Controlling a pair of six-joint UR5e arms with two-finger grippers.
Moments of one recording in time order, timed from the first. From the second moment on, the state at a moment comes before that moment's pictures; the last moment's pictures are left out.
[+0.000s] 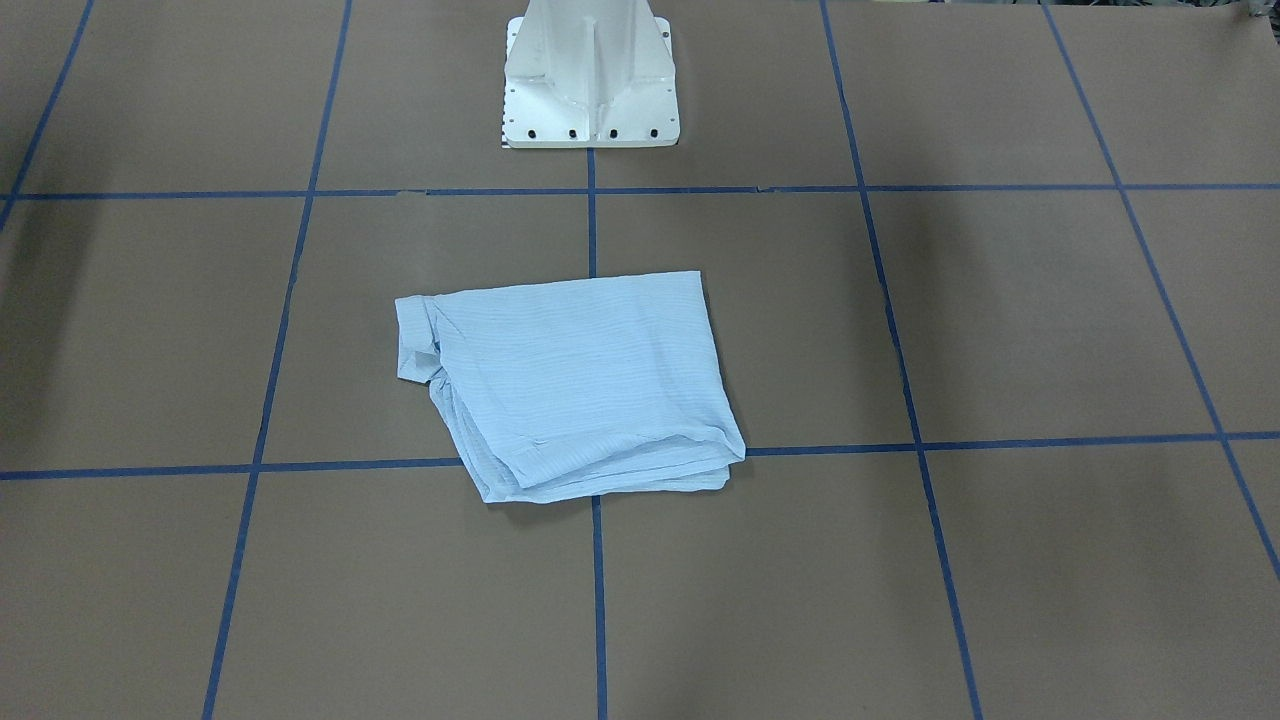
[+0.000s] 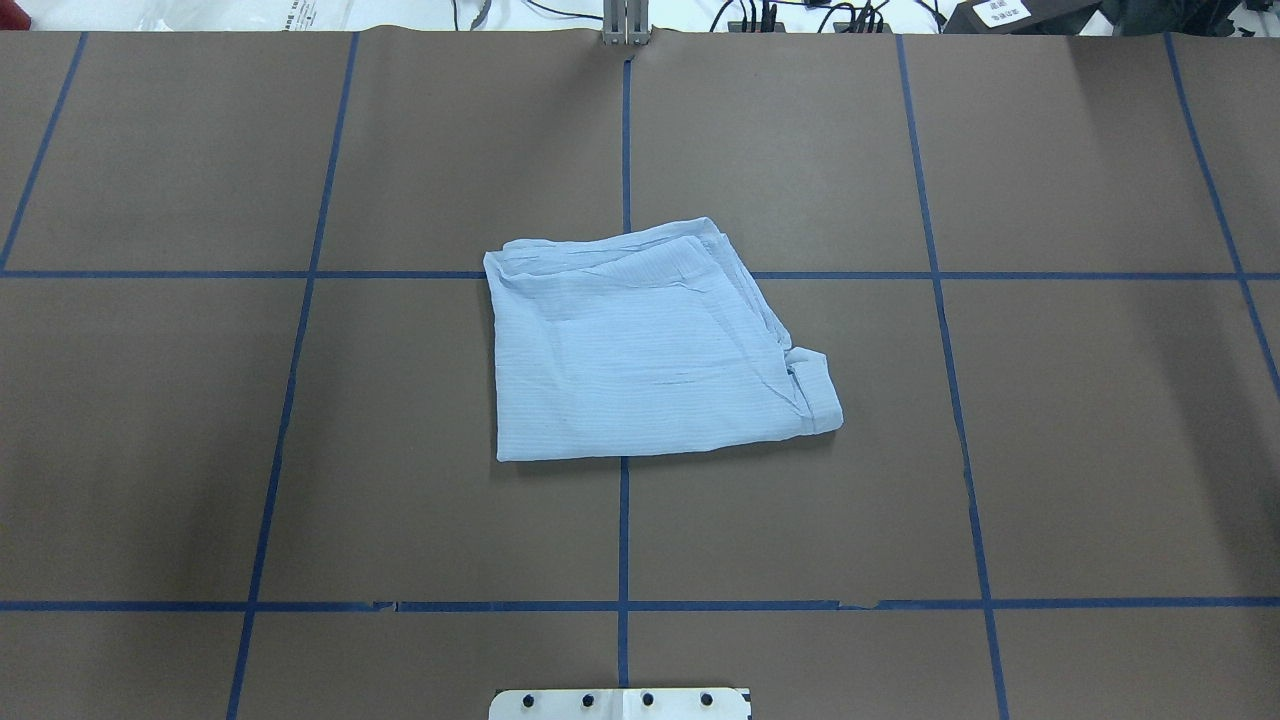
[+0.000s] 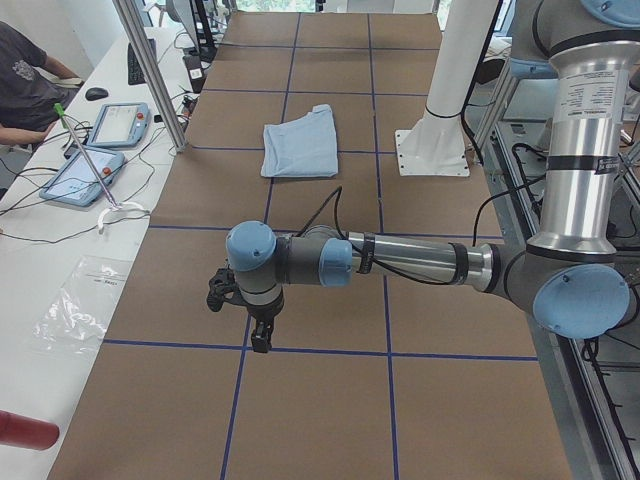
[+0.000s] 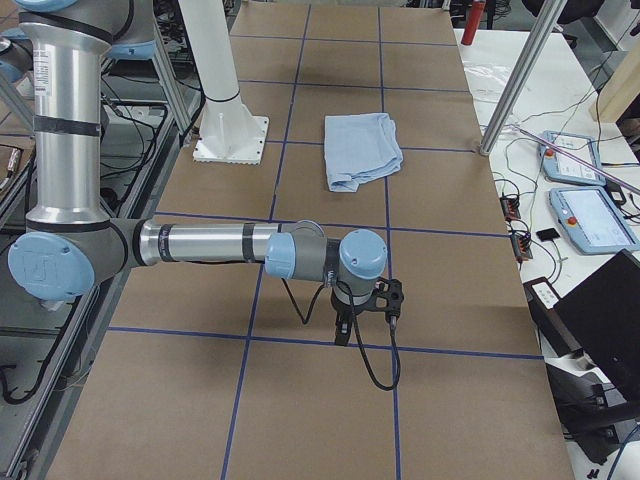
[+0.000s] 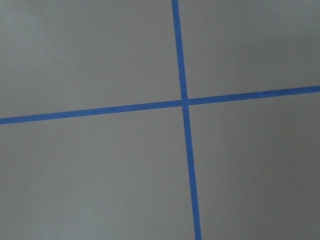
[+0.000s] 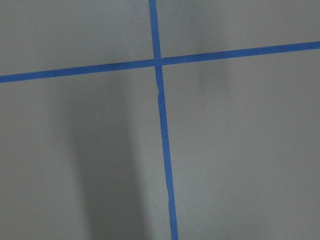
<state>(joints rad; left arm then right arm) -1.58 -1.59 -1.65 -1.50 -2.32 0.09 1.56 -1.64 1.70 -1.69 2.37 0.07</state>
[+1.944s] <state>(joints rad) -1.57 -1.59 -1.65 -1.50 -2.32 0.09 1.56 -1.63 1.71 -1.69 2.37 0.08</state>
